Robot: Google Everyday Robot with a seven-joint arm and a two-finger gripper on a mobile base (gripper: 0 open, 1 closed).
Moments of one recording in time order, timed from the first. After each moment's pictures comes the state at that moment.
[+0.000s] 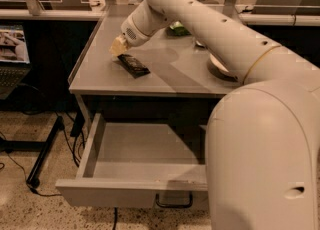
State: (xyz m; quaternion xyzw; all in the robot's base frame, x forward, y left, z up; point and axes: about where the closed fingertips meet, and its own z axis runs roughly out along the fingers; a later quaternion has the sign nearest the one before) arm 0.741 0.127 0.850 -0.48 0.79 0.22 0.31
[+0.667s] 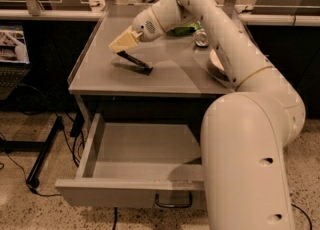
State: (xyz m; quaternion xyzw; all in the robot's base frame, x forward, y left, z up) arm 0.708 0.120 0.883 -0.56 0.67 0.40 0.29
